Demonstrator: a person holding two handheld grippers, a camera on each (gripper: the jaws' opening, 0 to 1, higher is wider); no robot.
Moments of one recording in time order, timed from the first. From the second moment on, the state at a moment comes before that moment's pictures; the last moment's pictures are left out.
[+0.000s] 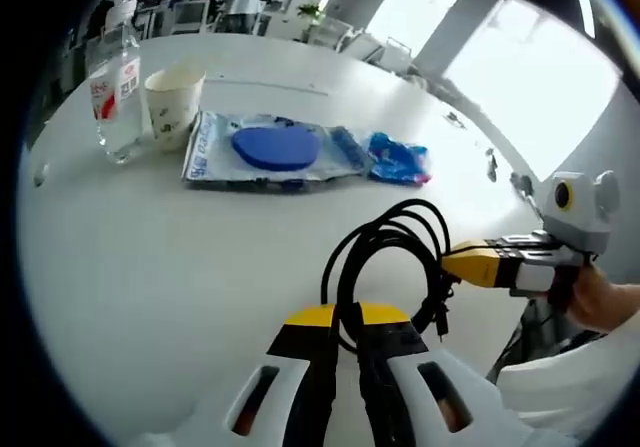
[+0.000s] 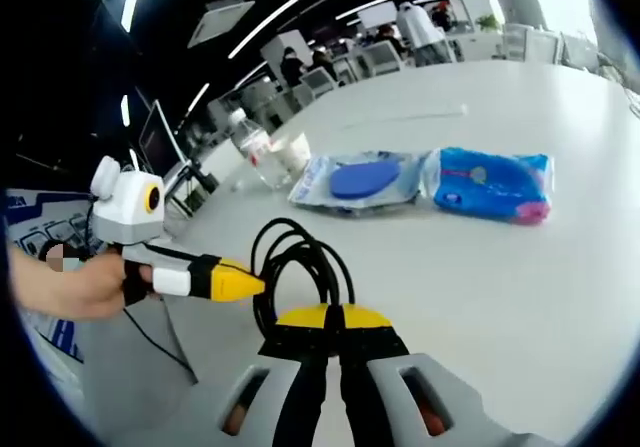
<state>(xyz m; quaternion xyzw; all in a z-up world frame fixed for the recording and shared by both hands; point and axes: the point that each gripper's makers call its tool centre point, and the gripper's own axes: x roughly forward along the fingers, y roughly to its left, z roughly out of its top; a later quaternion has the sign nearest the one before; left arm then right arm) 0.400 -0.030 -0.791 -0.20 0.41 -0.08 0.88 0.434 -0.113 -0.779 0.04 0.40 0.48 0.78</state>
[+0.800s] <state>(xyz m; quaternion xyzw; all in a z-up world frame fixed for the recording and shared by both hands) 0.477 -0.095 -0.784 -0.17 0.42 -0.14 0.88 0.503 -0.182 -0.773 0.07 0.39 0.42 0.82</state>
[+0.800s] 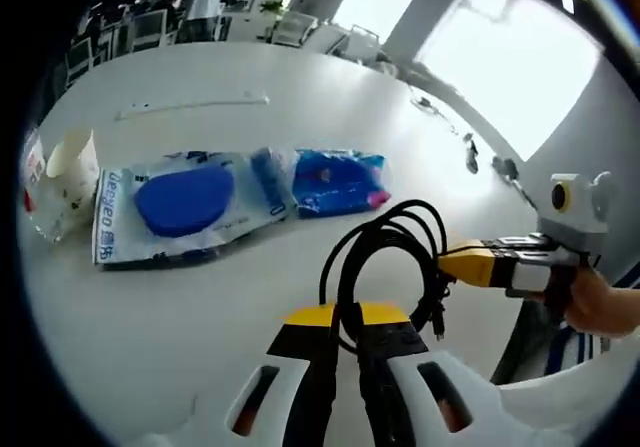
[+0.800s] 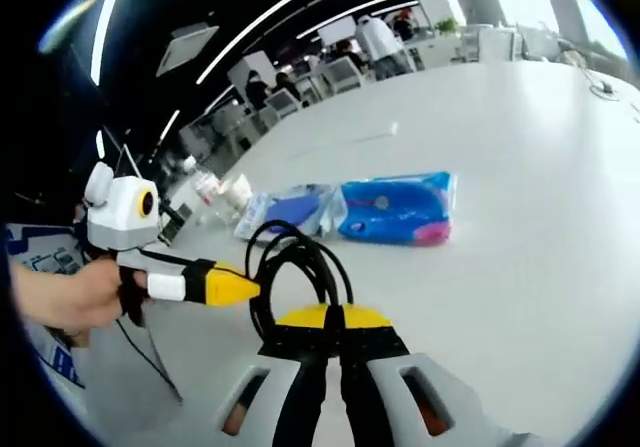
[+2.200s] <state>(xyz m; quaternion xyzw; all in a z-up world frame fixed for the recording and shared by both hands) 0.510 -0.129 -0.828 -0.18 0.47 -0.15 0.85 0.546 -0.212 -0.820 0.06 0.42 0.39 0.82</state>
